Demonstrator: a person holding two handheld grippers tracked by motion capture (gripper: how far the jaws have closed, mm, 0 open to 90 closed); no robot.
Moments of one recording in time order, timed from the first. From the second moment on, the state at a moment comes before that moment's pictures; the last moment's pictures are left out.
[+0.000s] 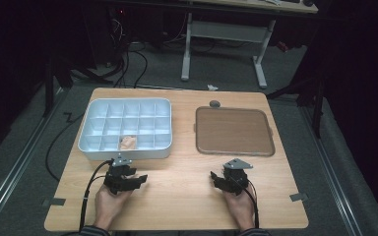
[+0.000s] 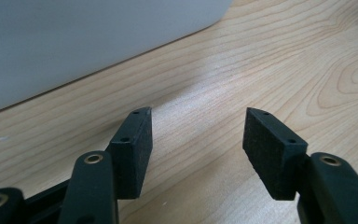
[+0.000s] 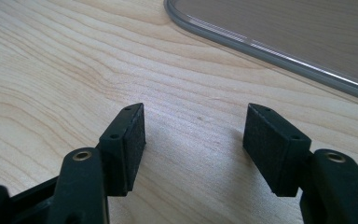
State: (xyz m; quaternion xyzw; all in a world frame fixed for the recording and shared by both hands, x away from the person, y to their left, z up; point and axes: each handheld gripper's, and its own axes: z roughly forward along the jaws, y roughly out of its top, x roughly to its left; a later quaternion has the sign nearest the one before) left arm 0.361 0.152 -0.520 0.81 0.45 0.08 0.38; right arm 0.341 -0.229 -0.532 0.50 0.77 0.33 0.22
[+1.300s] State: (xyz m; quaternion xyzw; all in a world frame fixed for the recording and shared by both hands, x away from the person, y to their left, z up) left arm 0.358 0.131 -0.534 0.82 0.41 0.16 0.37; right arm 0.341 -0.229 -0.532 0.50 0.77 0.33 0.22
